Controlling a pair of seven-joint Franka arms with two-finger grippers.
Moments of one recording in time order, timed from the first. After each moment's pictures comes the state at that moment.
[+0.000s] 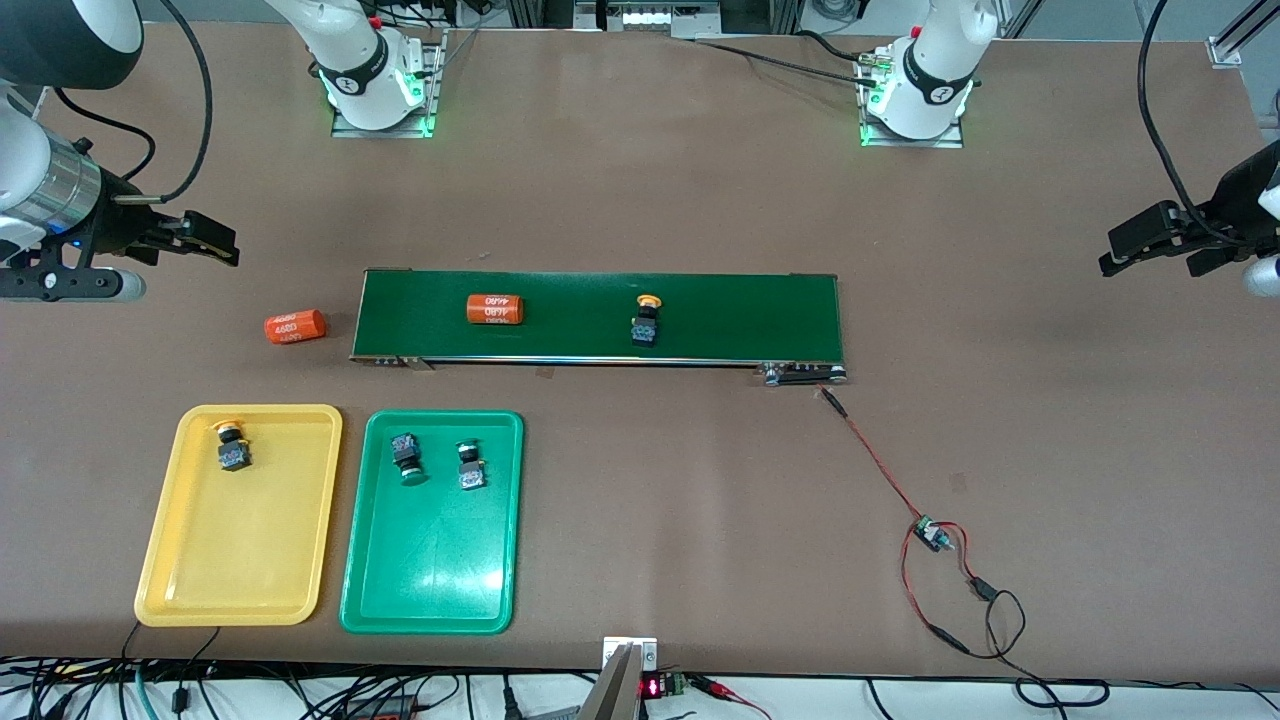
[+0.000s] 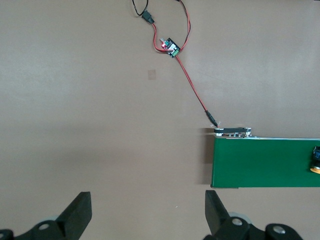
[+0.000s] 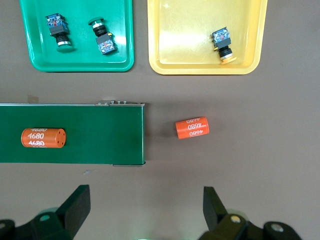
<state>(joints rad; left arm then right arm) -0.07 0.08 0.09 -1.46 -0.07 1.53 -0.02 -0.06 0.05 0.12 -1.68 -0.01 1.60 0.06</state>
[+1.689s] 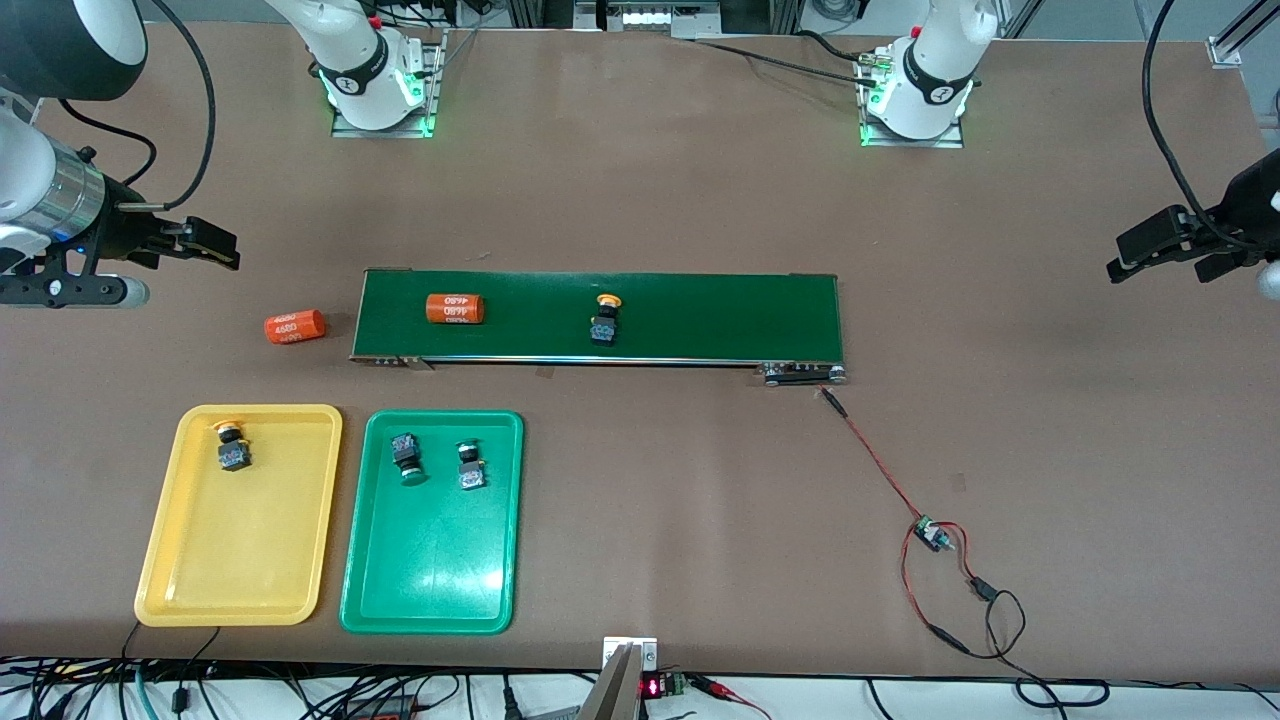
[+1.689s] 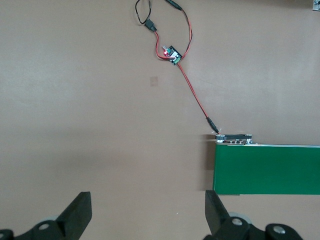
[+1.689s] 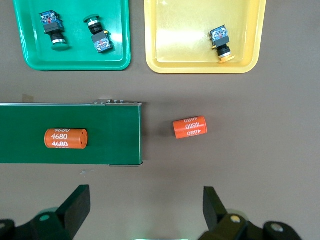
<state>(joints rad) -0.02 0.08 0.05 -1.46 -0.07 1.56 -0.02 -0.07 0.06 0.12 -1.68 -0.02 1.60 0.06</state>
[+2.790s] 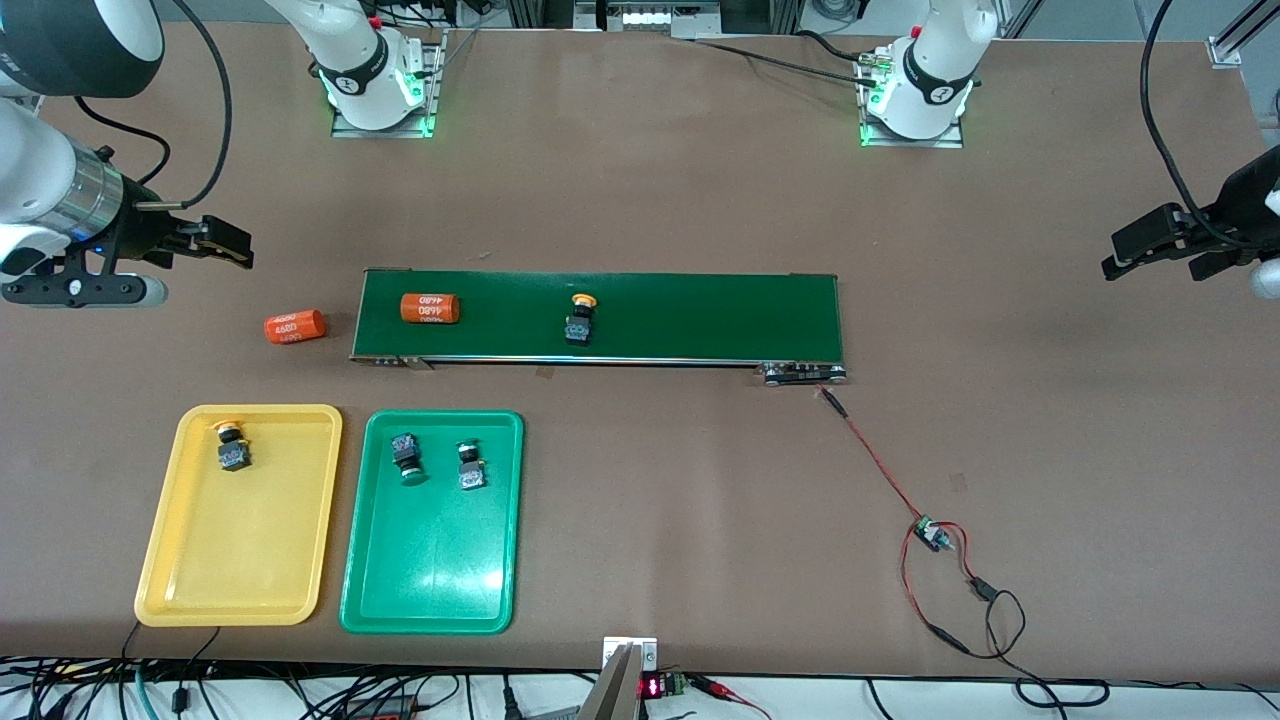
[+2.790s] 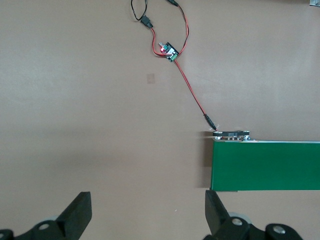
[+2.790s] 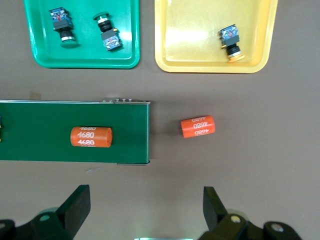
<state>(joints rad) 0.04 0.08 -0.01 -1.46 -0.07 1.55 -0.02 -0.04 0.06 0.12 -1.68 0.00 1.59 0.07</state>
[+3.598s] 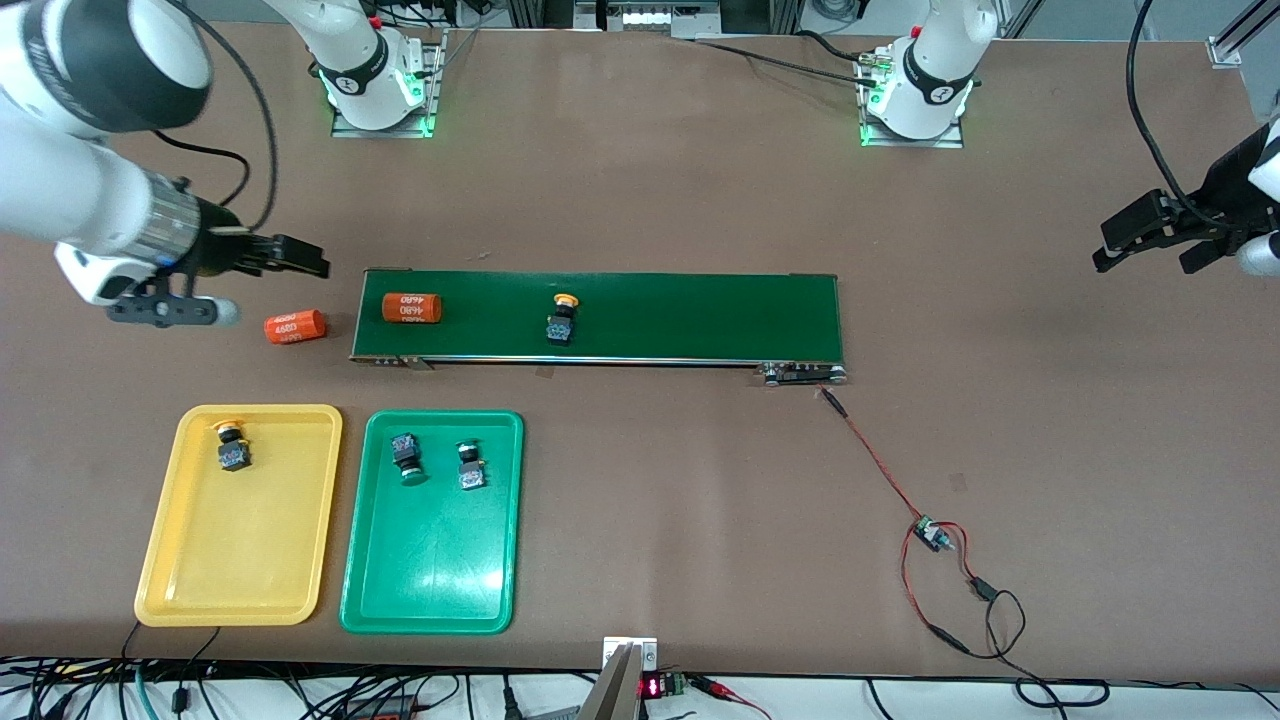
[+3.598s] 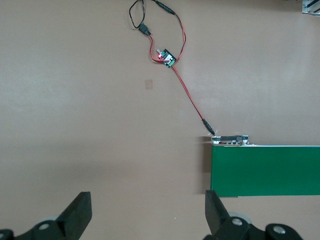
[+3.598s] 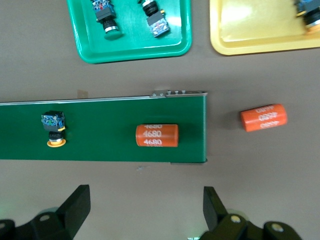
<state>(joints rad) 0.04 0.00 -0.03 -1.59 -0.07 1.64 -0.02 0.02 0.10 0.13 -1.78 0.17 1.71 0.19</state>
